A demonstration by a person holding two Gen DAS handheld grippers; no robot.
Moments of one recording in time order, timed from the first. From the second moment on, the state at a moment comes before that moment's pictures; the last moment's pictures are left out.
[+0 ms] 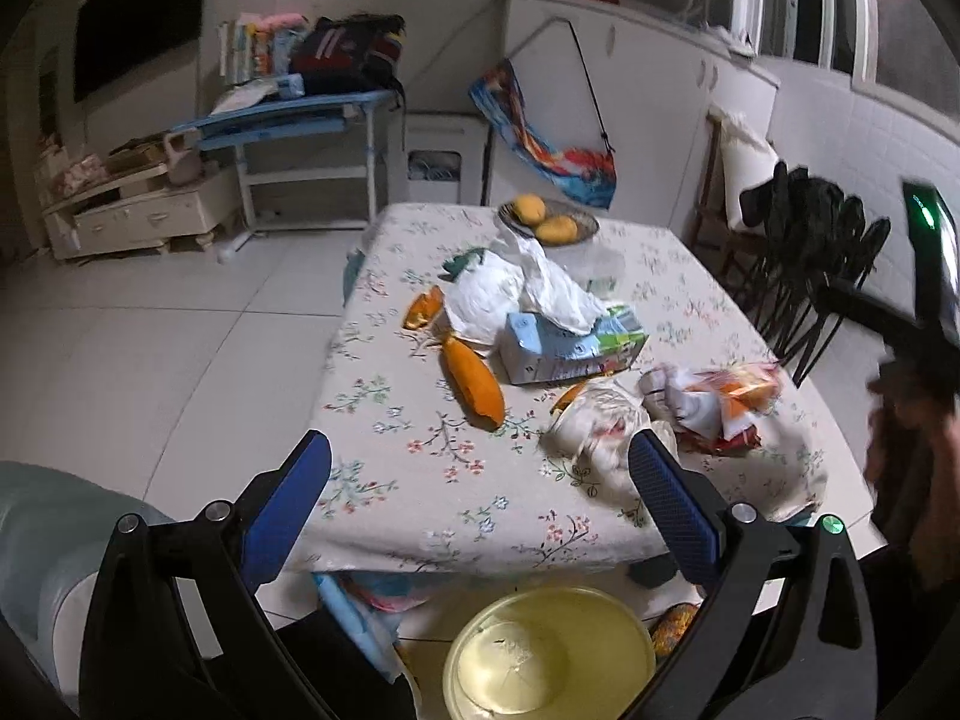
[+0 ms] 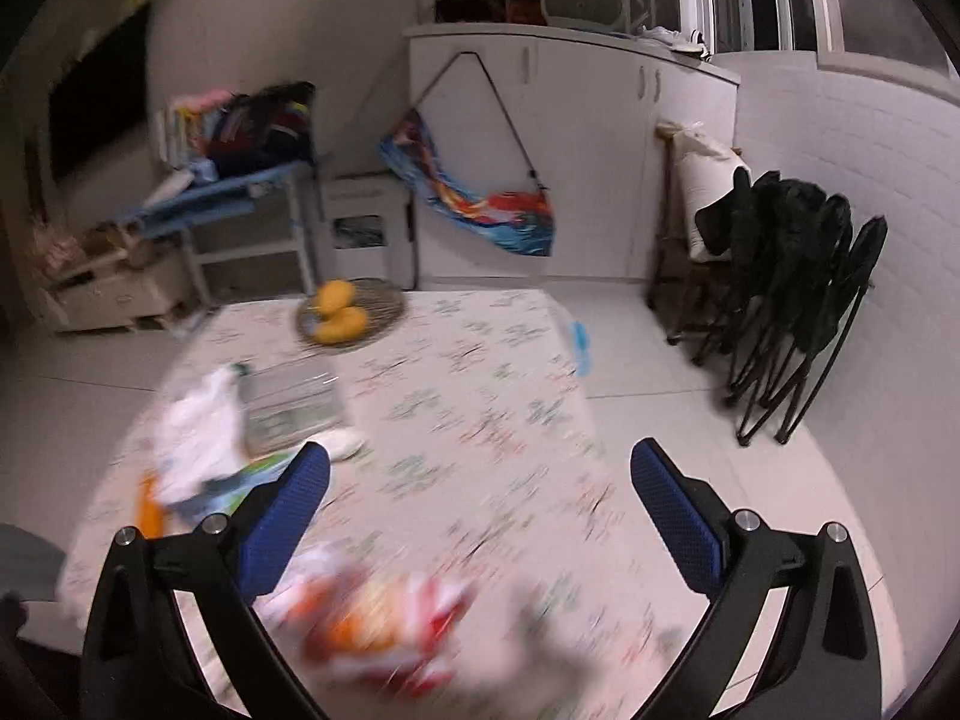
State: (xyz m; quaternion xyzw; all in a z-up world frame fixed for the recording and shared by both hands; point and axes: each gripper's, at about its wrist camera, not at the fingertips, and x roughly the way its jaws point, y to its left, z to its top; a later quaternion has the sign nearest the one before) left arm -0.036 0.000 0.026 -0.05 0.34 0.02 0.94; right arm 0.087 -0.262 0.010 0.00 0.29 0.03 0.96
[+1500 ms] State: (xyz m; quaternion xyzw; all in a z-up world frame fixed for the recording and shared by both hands) left arm -0.103 -0.011 0.025 -0.03 0.31 0.01 0.95; right arm -0.052 -0.223 -0.005 -0.03 0.31 0.04 0.95
